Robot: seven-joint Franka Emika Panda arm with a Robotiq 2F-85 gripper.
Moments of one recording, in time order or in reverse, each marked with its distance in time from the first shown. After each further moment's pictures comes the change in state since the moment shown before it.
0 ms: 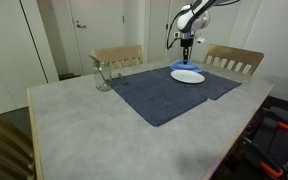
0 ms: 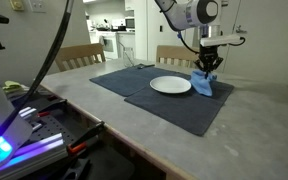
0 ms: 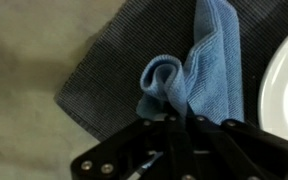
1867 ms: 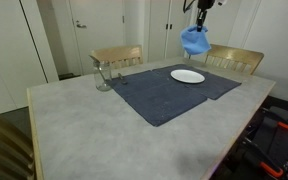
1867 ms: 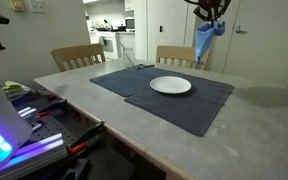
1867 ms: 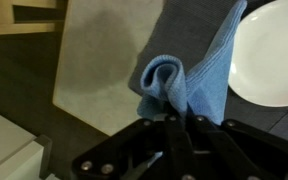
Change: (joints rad) arm 0.055 -0.616 -0.082 -0.527 -0.045 0.147 0.261
